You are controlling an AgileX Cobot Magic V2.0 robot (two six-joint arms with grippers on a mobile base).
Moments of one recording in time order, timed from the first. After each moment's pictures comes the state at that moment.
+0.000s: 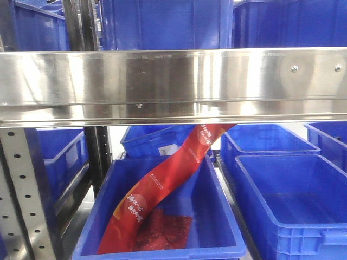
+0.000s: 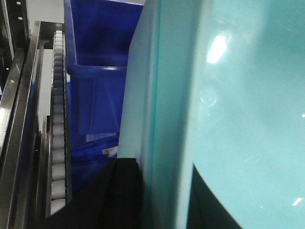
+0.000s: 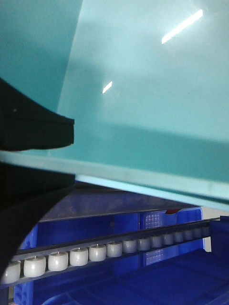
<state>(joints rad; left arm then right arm) -0.27 1.54 -1.88 -0.05 0.79 -0.21 0.39 1.49 -1.94 -0.16 1.21 0.37</state>
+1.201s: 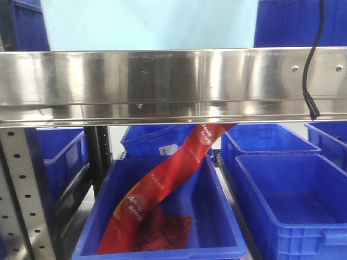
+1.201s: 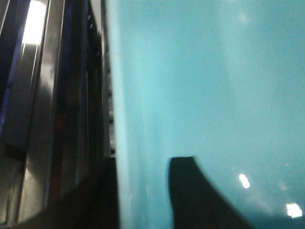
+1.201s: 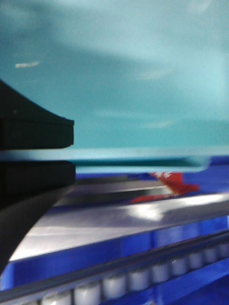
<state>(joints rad) -0.26 1.82 -1.87 0.13 0.92 -0.24 0.31 1.86 -1.94 -0.16 0.93 0.42</state>
